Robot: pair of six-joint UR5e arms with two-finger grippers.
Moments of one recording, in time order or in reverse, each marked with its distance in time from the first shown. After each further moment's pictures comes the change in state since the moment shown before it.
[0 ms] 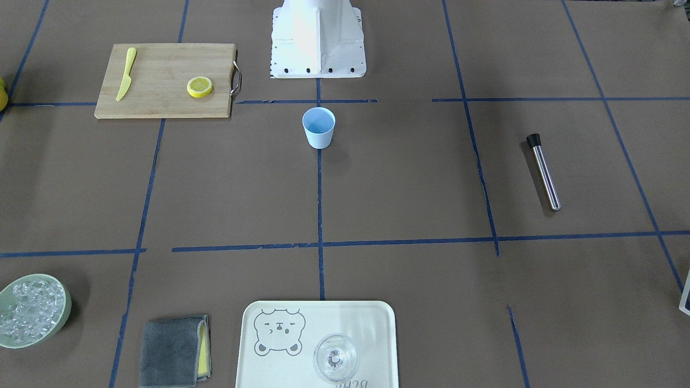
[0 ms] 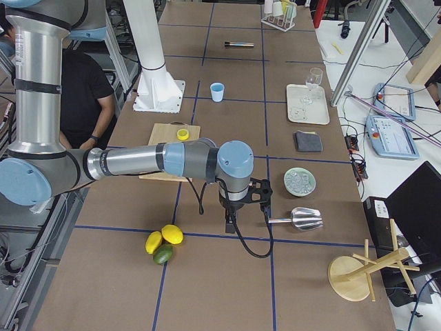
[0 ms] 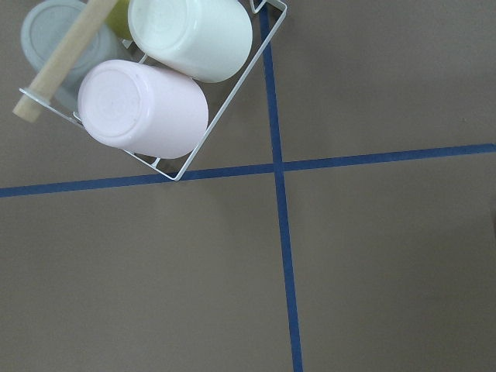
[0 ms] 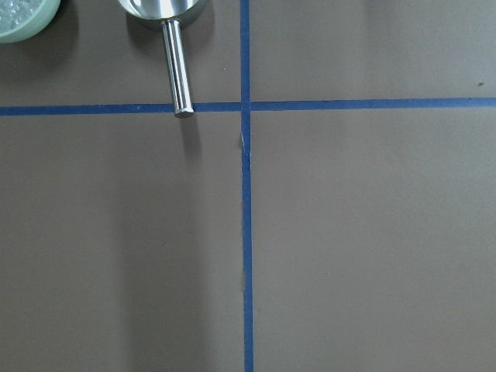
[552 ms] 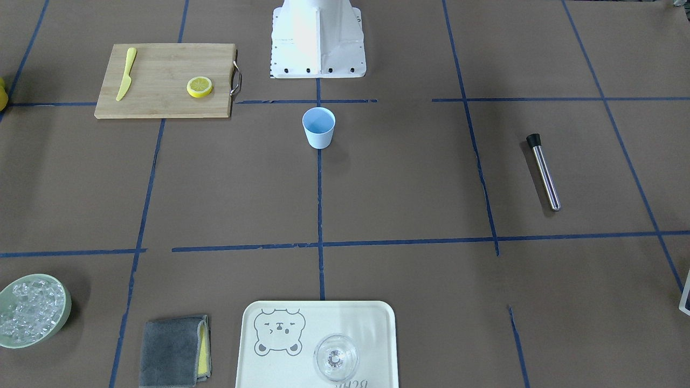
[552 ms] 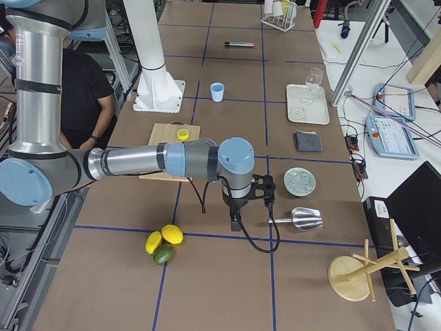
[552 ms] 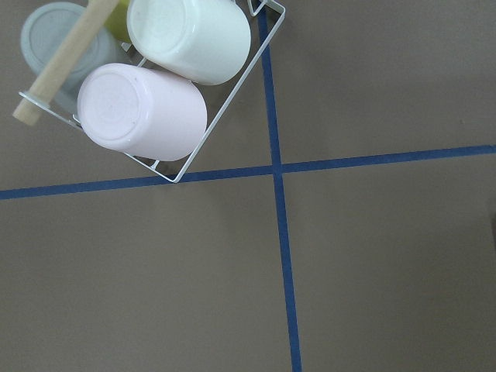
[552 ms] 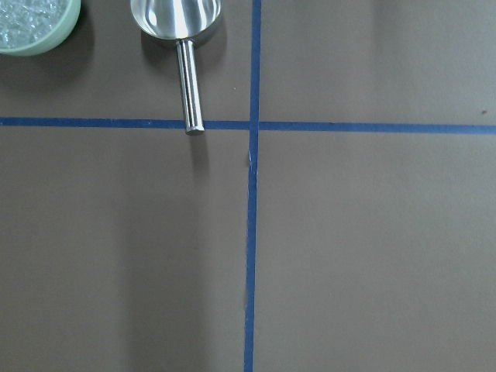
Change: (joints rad) left arm 0.000 -0.001 -0.004 0.000 -0.001 0.000; right arm -0.008 0.010 -0.006 0.119 0.000 0.002
